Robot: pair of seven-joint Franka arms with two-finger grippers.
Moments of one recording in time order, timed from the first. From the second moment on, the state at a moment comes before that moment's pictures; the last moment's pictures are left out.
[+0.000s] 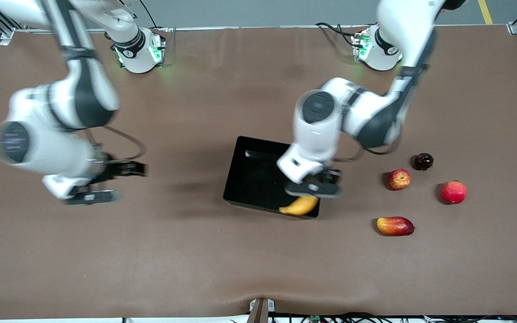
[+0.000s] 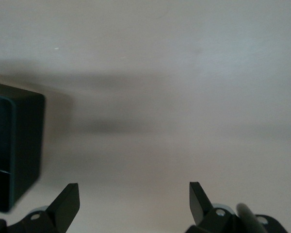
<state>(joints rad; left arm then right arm) -0.36 0.56 -0.21 -1.38 0.33 2.01 -0.54 0.32 0.37 -0.03 -1.58 0.14 1.86 0.25</state>
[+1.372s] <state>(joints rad) 0.25 0.83 -0.21 -1.44 0.24 2.27 -0.09 0.70 0.65 -0.03 -1.61 0.18 2.17 0.70</state>
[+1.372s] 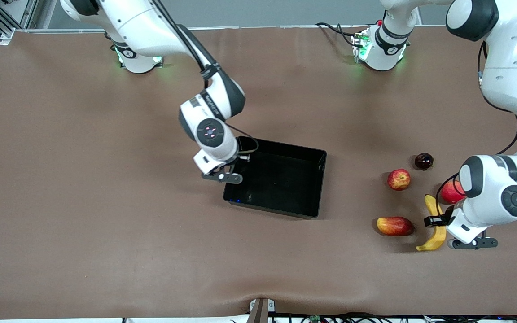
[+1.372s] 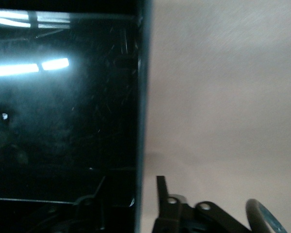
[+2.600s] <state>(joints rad) 0.28 0.48 -0.28 -1.44 0.24 1.99 -0.10 0.25 0.42 -0.08 -1.57 0.17 1.83 0.25</state>
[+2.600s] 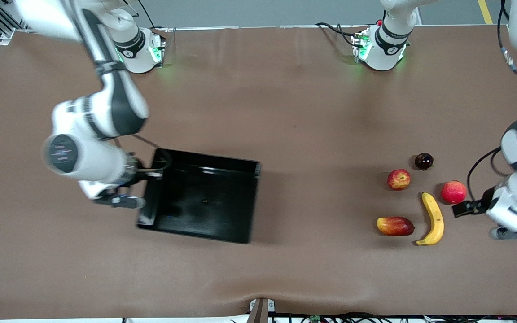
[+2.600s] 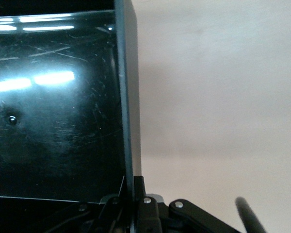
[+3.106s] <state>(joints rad) 0.28 0.23 -0.31 -1.44 0.18 1.73 -0.10 -0.19 0.43 -0.08 -1.63 0.15 1.85 -0.22</state>
